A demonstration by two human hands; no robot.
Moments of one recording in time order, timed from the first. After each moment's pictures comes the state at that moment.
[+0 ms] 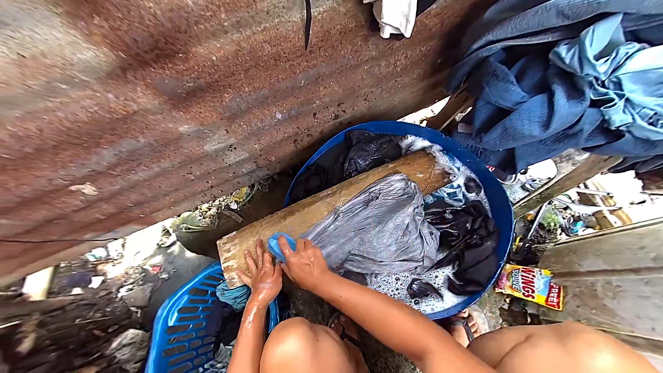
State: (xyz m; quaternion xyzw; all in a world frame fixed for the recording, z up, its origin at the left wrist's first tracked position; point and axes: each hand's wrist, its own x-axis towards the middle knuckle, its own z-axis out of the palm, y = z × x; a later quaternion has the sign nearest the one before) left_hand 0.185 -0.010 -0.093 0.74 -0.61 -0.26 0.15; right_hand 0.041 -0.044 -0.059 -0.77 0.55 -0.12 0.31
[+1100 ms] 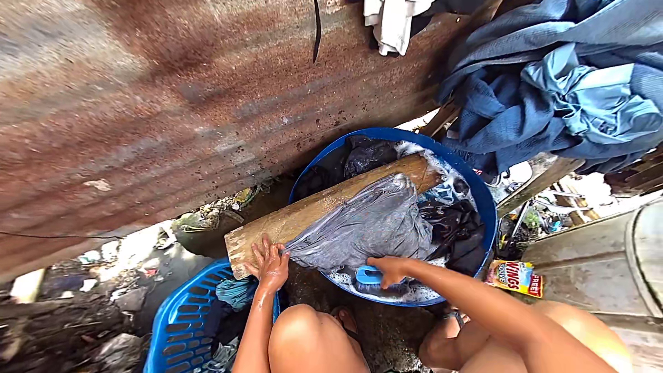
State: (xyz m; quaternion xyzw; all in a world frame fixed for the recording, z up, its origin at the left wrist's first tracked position) left_hand 0.182 -0.015 -0.087 0.74 -0.59 -0.28 0.12; right_hand -0.139 -0.009 -0.077 -0.72 0.46 0.20 0.48
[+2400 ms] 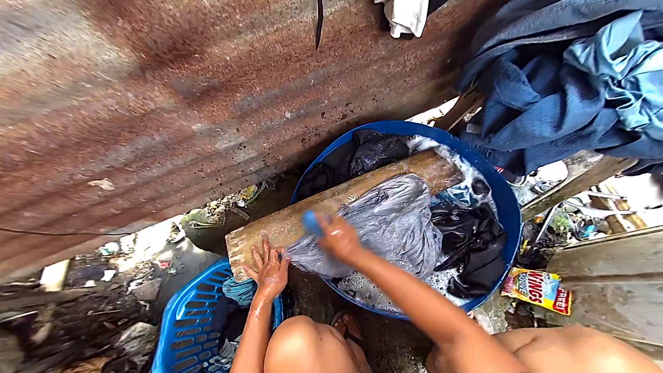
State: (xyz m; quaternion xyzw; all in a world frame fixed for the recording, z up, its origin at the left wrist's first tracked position) left_hand 0.184 -0.016 -0.088 0.74 -0.60 -0.27 0.12; right_hand -0.018 -0.071 -0.053 -0.74 0.59 -0.09 0.30
